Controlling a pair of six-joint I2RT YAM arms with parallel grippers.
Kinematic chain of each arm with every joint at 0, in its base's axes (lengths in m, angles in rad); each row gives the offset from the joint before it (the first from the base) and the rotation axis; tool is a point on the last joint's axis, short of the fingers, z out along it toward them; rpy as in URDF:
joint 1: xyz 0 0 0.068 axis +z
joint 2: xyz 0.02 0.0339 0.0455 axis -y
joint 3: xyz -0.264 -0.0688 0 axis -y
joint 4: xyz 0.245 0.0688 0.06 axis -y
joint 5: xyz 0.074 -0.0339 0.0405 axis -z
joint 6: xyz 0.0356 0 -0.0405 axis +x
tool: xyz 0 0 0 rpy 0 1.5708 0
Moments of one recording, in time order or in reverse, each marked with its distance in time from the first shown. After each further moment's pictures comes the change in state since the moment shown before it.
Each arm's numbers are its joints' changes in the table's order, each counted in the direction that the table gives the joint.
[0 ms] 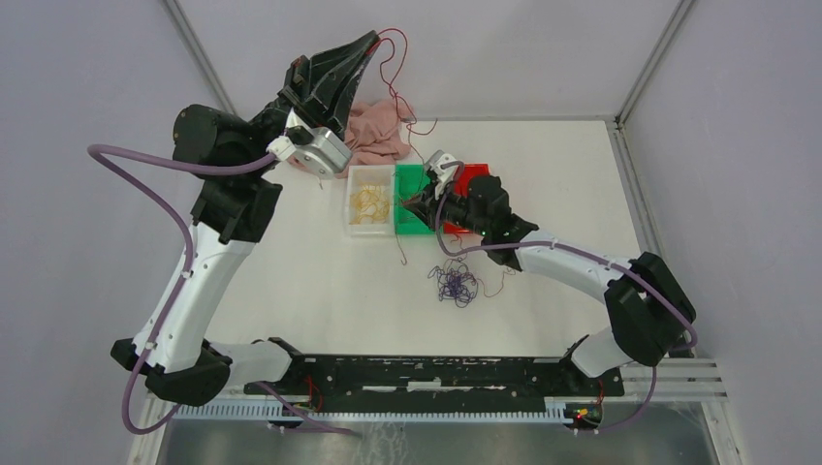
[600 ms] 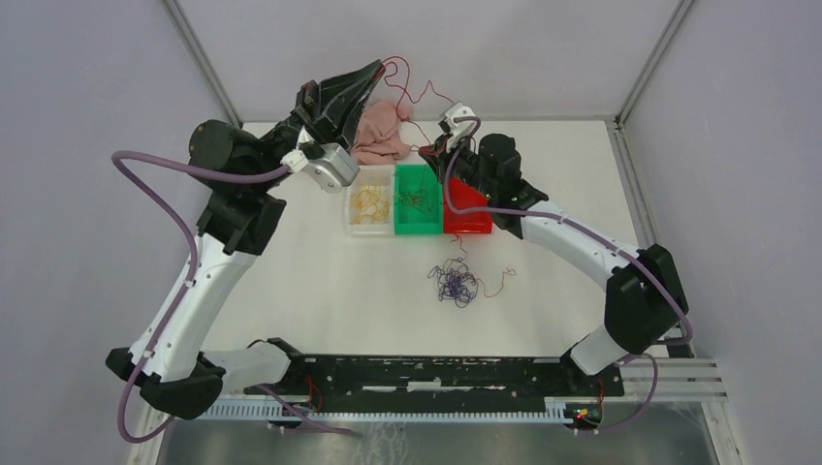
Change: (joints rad) left arm 0.000 0.061 -0.134 -0.002 -0.011 0.000; right arm -0.101 -0.040 0.258 -0.110 0.137 -0.075
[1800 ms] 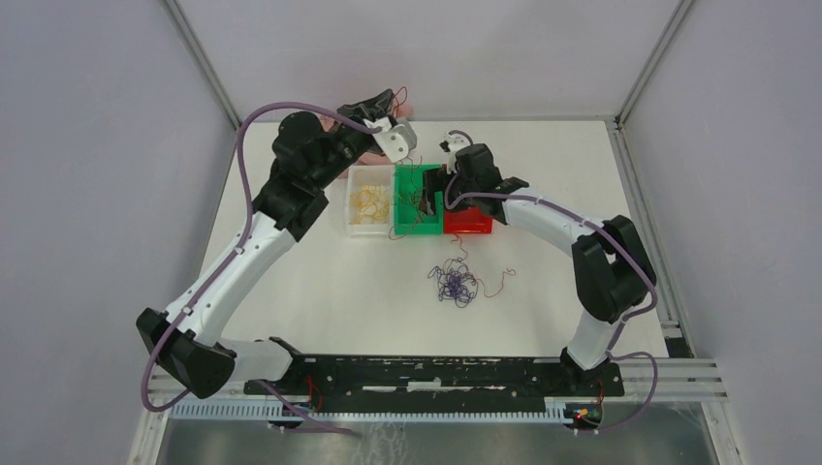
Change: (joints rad) left arm 0.000 -0.082 -0.233 -0.107 -0.376 0.089; right arm -0.055 -0.269 0.135 -0.504 0.021 0.329
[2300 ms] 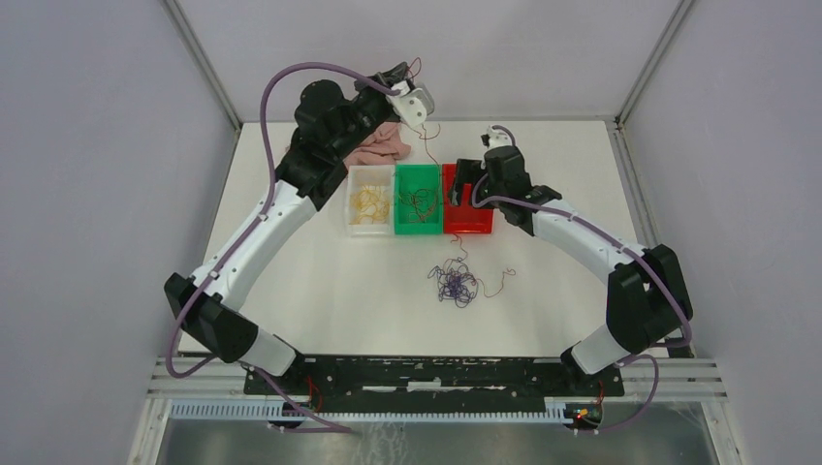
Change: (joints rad) left arm 0.000 -0.206 0.225 -0.005 -0.019 -0.044; right arm -0.061 0.260 -0.187 -0.011 0.224 0.140
